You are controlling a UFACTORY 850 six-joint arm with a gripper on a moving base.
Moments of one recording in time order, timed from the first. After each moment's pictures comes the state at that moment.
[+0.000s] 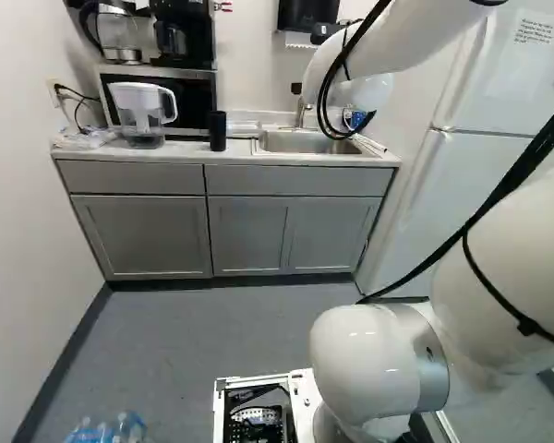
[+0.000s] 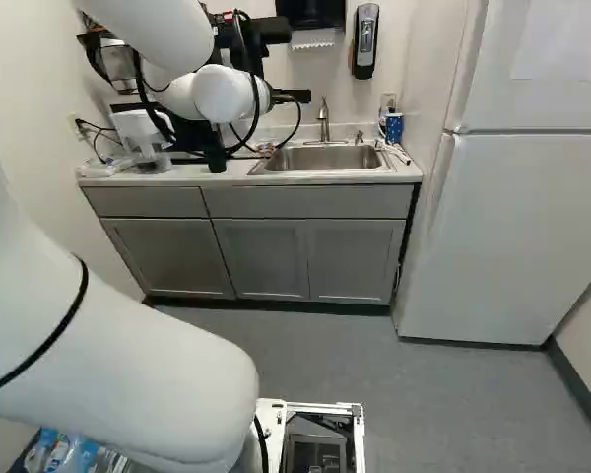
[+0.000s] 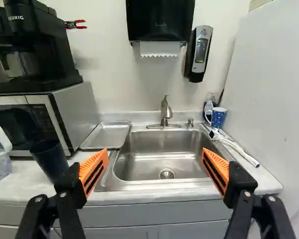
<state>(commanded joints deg) -4.2 12.2 -46.8 0.0 25.5 0.0</state>
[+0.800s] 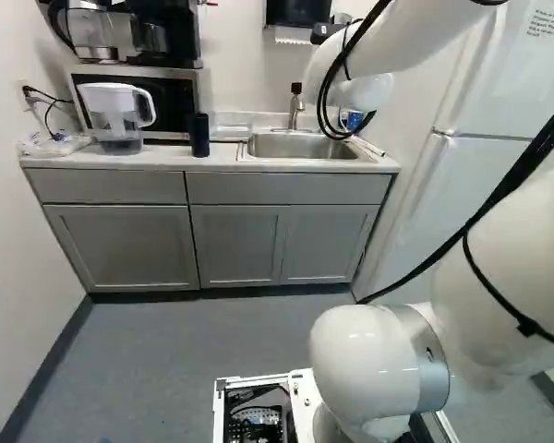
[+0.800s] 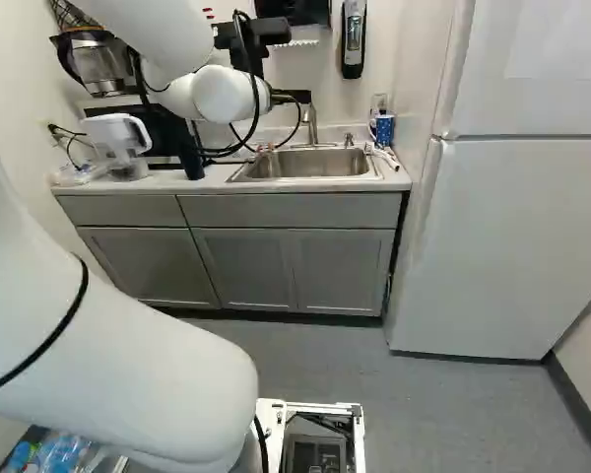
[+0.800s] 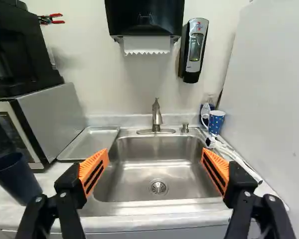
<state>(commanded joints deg) -4.2 12.2 -46.8 0.0 25.5 0.0</state>
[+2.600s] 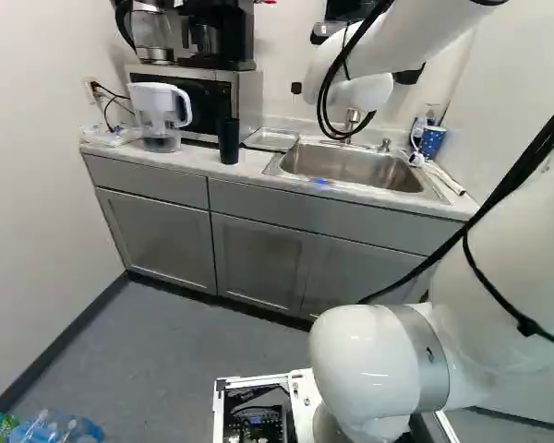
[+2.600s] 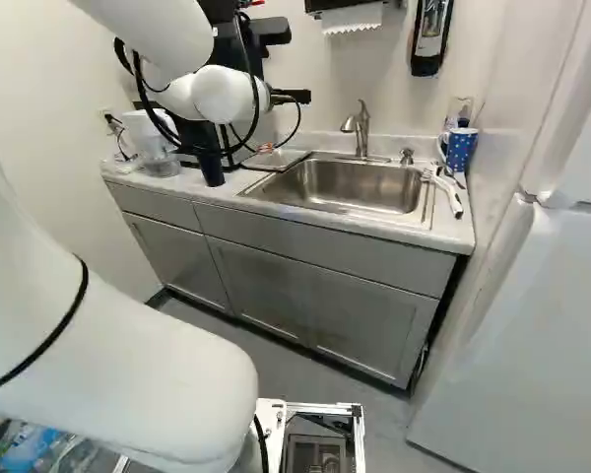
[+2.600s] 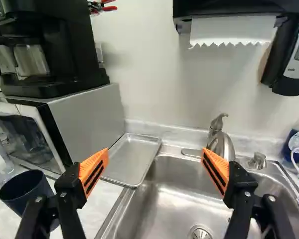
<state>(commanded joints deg) -4.2 12.2 -46.8 0.0 25.5 0.0</state>
